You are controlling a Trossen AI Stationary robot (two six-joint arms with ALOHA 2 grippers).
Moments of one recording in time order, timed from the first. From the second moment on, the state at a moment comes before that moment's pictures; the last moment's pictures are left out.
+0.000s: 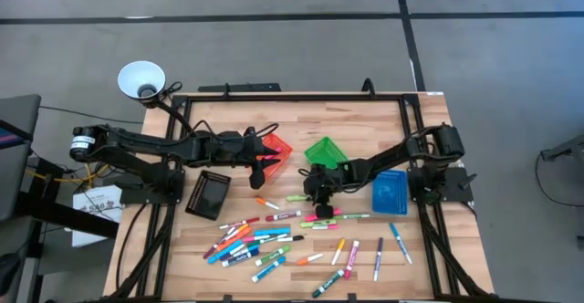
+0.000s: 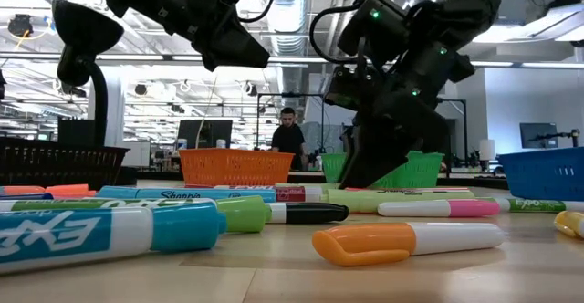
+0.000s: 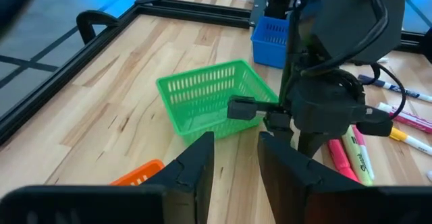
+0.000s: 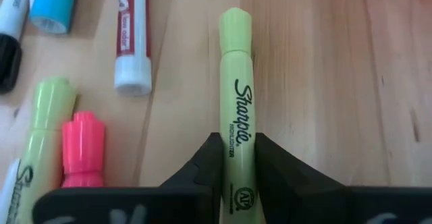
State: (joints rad) left arm 0.03 1.27 0.70 0.16 -0.13 -0.06; right arm 0.08 1.83 0.87 0.01 -0.06 -0.03
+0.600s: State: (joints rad) left arm -0.08 1.30 0.71 0.20 -0.11 0.07; right arm 0.08 1.65 0.87 0.05 0.23 0.02
